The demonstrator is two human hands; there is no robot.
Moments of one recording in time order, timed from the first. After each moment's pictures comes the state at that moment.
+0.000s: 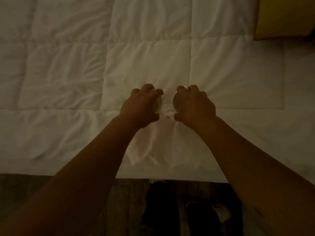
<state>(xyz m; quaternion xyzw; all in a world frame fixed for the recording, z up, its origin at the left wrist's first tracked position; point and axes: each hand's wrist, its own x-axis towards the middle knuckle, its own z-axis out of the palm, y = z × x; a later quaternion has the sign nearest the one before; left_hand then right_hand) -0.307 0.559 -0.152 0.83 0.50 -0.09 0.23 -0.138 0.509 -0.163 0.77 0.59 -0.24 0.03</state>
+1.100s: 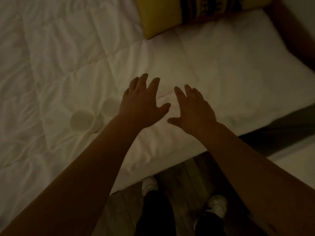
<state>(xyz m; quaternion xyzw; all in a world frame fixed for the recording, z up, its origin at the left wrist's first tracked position) -0.130 0.476 -0.099 0.92 0.34 -0.05 0.16 -0.011 0.350 -0.127 0.85 0.47 -0.22 -0.05</state>
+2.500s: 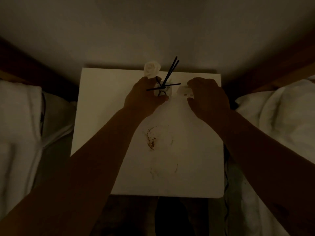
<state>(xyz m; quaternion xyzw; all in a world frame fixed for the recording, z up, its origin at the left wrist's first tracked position) 0.257 -0.145 -0.208 0.87 -0.08 -0.22 0.43 0.194 -0.330 -0.176 0.98 -0.07 -0.13 -0.09</state>
